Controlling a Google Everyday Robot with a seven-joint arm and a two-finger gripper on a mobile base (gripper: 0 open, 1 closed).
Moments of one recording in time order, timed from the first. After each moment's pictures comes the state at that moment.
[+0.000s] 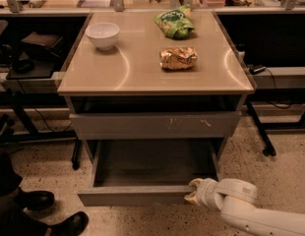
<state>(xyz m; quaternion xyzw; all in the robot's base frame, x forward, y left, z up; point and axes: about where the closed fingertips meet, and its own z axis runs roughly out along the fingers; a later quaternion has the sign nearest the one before) 0.490 -0.164 0.426 -0.49 0.81 -0.01 0.32</state>
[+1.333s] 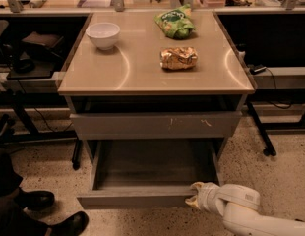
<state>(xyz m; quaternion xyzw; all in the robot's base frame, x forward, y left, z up) 0.476 -0.165 0.426 -0.49 0.81 -0.01 0.32</state>
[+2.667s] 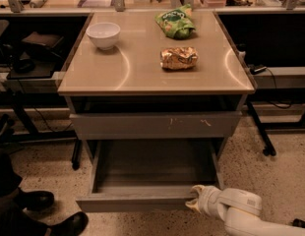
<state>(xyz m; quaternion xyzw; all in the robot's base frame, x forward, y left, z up) 0.464 -0.165 0.427 -0.48 0.81 0.00 0.33</state>
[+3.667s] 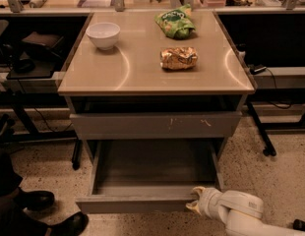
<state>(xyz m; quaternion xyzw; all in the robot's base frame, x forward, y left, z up) 0.459 -0.165 0.429 -0.48 0.81 0.00 0.33</state>
